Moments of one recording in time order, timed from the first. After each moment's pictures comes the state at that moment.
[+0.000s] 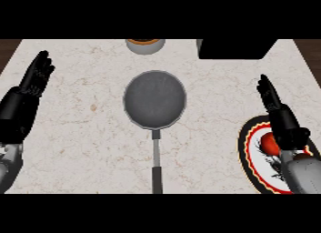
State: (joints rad) left arm -0.24 0.55 -0.17 -1.61 0.19 0.22 0.00; right arm -0.20 -0.37 0.17 -1.34 -0.13 -0.17 -0.22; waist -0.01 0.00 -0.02
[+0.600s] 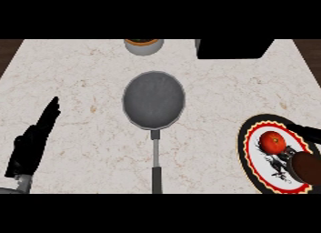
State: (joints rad) left arm -0.02 0.51 -0.23 -1.52 0.13 0.26 0.07; right arm -0.12 -0.52 -0.14 -1.21 -0.27 -0.24 -0.03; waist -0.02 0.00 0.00
